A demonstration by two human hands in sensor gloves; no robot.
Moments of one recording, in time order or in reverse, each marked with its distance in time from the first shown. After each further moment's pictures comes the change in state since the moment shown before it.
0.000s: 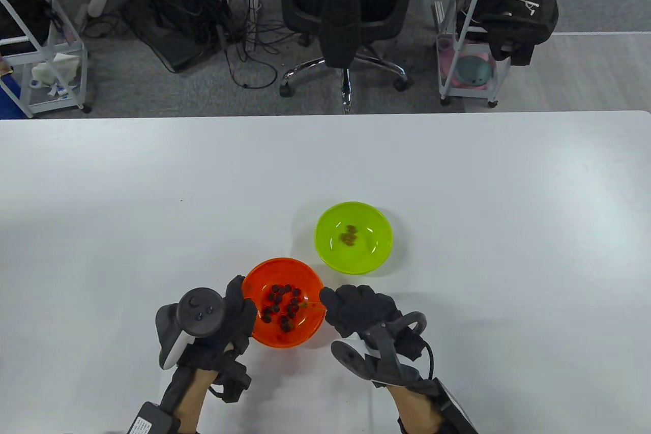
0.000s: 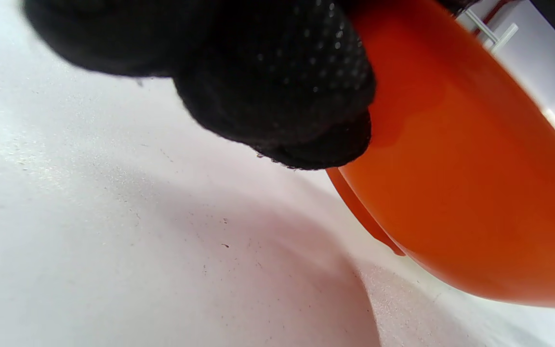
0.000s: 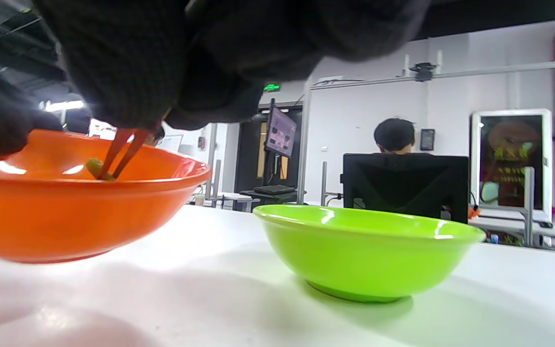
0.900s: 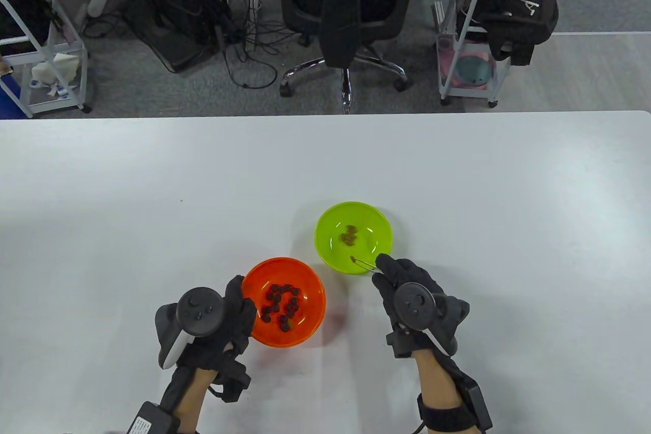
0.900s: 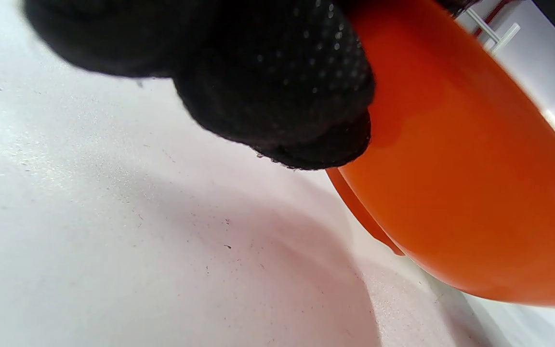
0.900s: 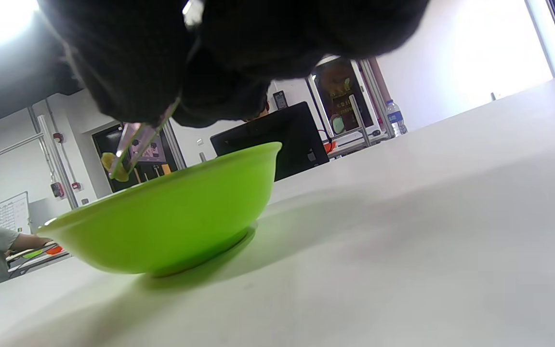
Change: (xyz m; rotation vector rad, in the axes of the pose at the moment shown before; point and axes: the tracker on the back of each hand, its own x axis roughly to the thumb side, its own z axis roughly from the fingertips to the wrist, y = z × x) left_hand -0.001 0.001 -0.001 -0.002 0.003 0.001; right_hand -0.095 0.036 0.006 0.025 0.505 -0.234
